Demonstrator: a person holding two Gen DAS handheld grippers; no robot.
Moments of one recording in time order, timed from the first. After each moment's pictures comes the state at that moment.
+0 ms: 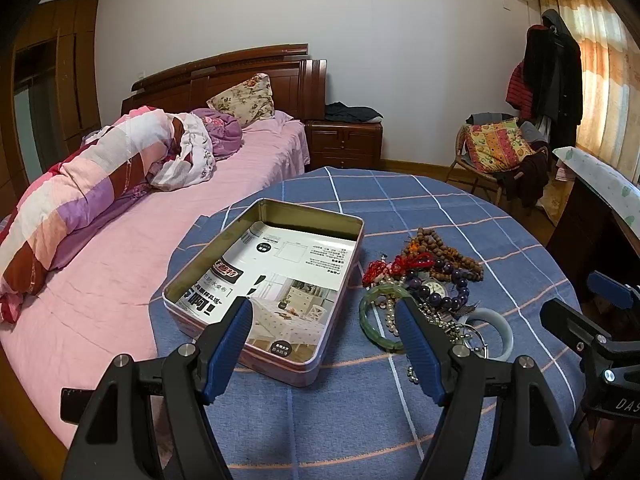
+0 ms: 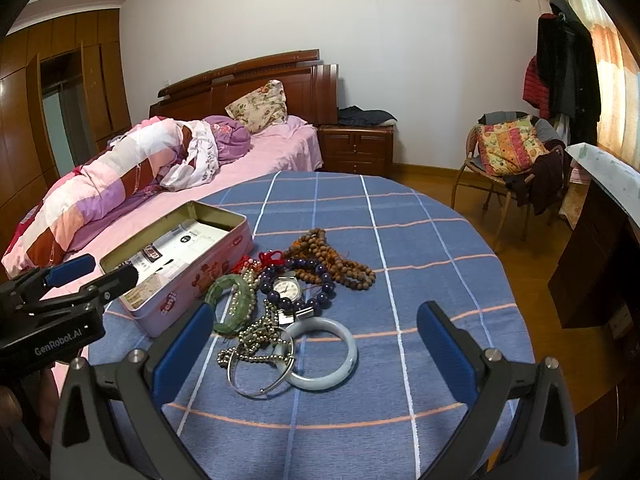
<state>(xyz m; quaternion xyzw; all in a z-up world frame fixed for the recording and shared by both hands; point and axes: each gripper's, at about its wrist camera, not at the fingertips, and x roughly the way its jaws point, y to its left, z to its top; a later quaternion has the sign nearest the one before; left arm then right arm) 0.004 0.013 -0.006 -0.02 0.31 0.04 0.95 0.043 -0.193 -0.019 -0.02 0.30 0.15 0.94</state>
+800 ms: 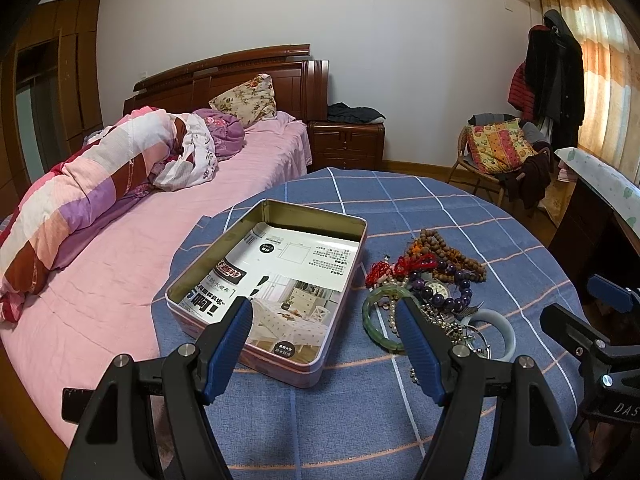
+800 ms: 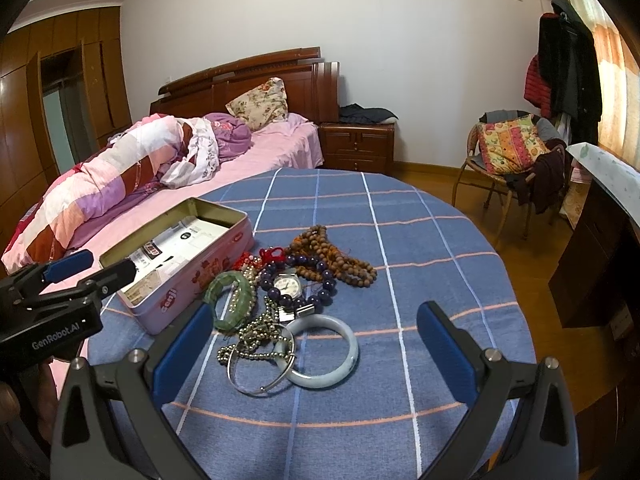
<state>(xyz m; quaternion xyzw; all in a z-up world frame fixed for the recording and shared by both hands) 0.004 0.014 -0.006 -0.02 0.31 0.04 0.95 0.044 -0.190 -0.021 -0.02 0.30 0.15 0.94</state>
